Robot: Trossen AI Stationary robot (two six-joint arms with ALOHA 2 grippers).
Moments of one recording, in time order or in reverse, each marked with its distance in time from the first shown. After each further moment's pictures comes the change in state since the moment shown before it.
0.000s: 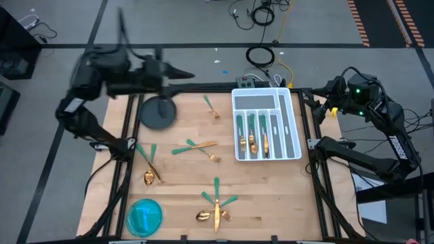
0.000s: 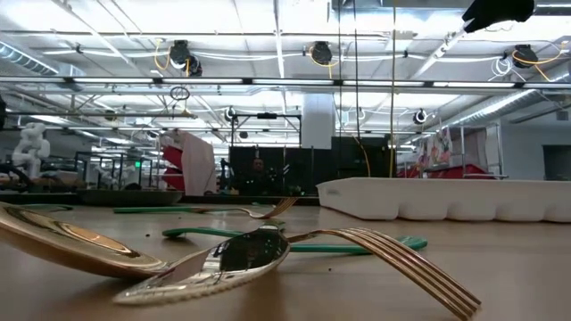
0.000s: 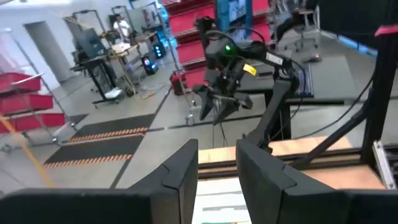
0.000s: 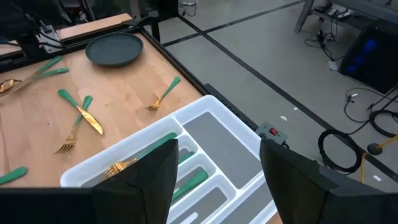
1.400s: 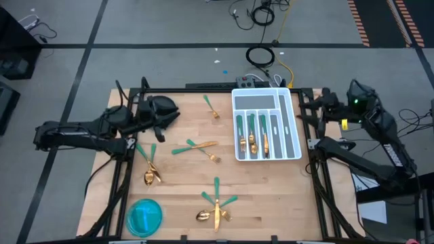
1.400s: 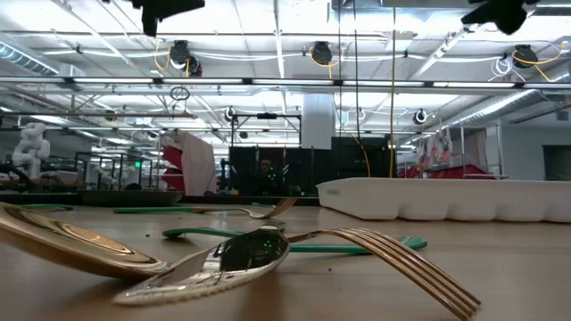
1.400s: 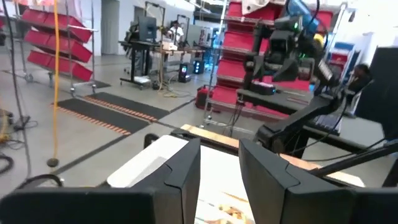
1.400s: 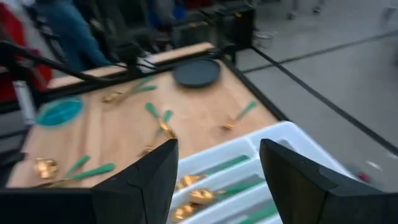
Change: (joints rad) left arm -0.014 -0.800 -1.642 1.016 -0.190 -0.394; right arm 0.000 -0.163 -0.229 0.181 -0.367 0.037
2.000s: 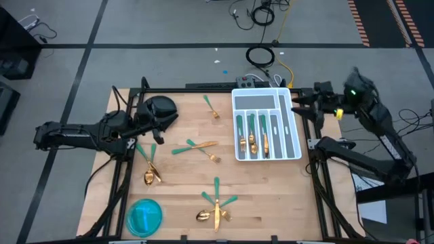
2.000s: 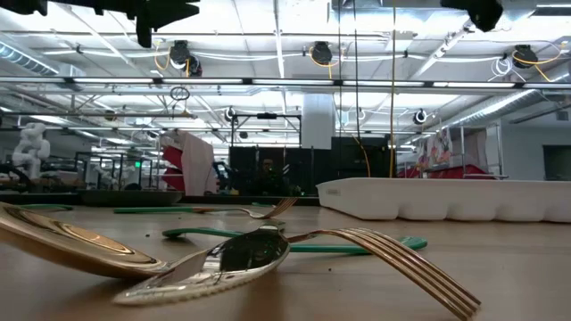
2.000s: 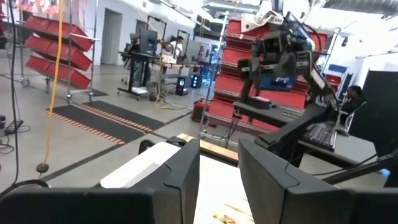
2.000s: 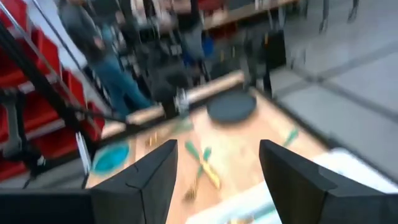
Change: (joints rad) left arm -0.029 -0.047 -0.116 0.134 -0.040 -0.020; right arm 0.010 0.133 0.056 0.165 -0.119 0.230
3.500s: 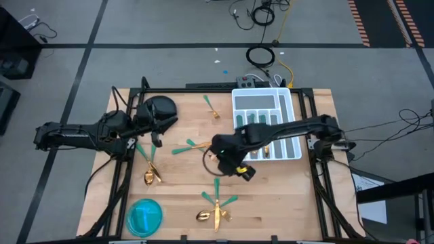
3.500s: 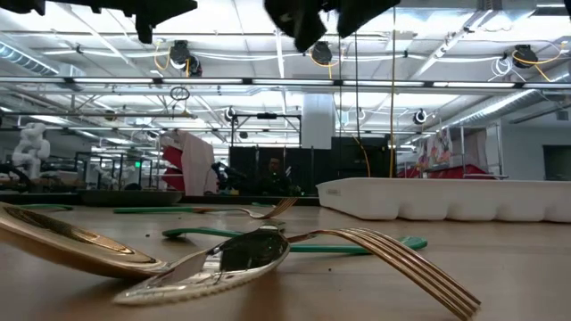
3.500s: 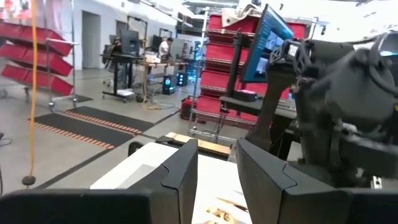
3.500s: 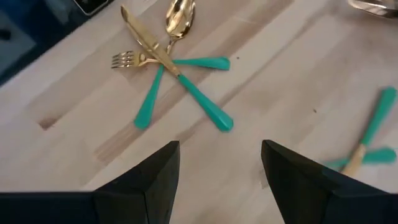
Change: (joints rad) left arm 0.000 -0.024 0.000 -0.029 0.074 0.063; right arm 0.927 1.265 0.712 -0.282 0.322 -0.812
